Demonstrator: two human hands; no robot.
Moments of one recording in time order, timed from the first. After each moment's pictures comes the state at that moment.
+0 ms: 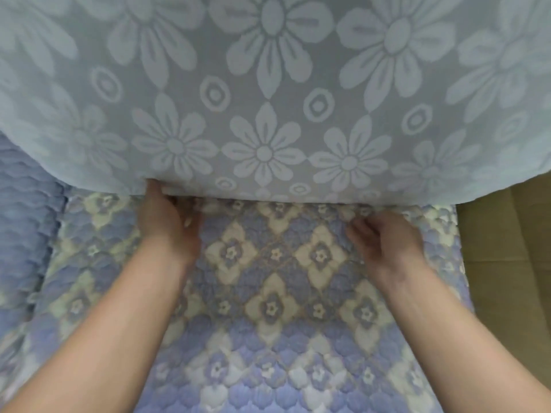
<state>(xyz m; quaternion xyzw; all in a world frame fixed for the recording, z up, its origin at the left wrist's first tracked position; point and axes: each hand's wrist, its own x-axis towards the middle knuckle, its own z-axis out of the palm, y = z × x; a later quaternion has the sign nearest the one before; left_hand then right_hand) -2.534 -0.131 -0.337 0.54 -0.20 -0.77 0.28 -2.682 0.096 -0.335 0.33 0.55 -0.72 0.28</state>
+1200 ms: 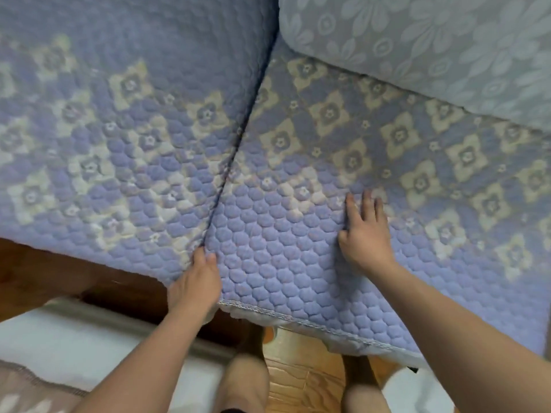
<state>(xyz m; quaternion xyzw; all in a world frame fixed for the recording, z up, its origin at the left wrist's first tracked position) -2.031 -0.084 -0.372 0.65 -0.63 -0.35 -0.24 -2.326 0.050 -0.362 -0.36 0.89 0.04 0.29</state>
